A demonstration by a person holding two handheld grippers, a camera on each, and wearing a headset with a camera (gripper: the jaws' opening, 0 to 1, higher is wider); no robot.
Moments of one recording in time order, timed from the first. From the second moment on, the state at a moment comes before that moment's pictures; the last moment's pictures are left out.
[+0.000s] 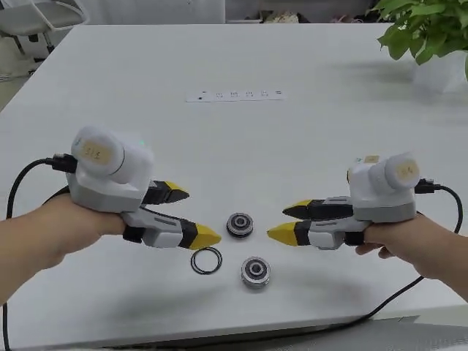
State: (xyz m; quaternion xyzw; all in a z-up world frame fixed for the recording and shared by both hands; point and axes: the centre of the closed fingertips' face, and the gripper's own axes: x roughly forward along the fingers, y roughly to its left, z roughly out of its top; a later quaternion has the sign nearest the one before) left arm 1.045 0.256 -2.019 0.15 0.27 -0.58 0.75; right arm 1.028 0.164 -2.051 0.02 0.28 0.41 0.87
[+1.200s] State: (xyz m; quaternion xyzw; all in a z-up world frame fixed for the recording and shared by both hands) left arm 1.048 0.226 -2.051 0.18 0.29 -0.60 0.73; right arm 1.034 0.185 -2.077 -0.02 0.30 0.43 0.85
